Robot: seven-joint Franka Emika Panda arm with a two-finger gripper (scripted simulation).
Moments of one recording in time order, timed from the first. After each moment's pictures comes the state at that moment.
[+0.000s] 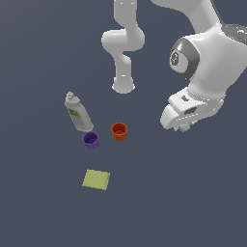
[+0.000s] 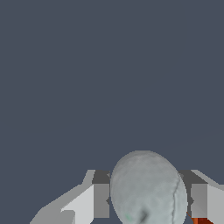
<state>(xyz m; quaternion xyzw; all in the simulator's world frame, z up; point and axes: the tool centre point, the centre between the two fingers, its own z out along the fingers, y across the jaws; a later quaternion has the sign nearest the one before) 0.023 0.220 0.241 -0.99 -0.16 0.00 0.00</state>
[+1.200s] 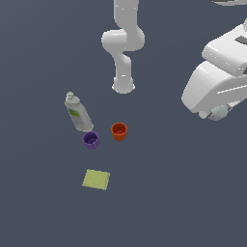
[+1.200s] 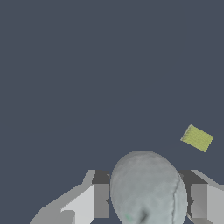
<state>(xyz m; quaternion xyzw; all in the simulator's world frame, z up) 0.103 0.208 0.401 -0.99 -0.16 0.00 0.00</state>
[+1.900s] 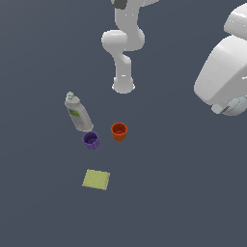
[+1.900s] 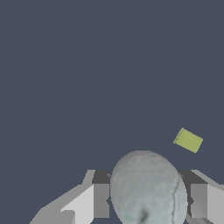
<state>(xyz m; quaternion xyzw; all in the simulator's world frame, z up) 0.124 0.206 0.439 -0.99 -0.16 0.00 0.00</state>
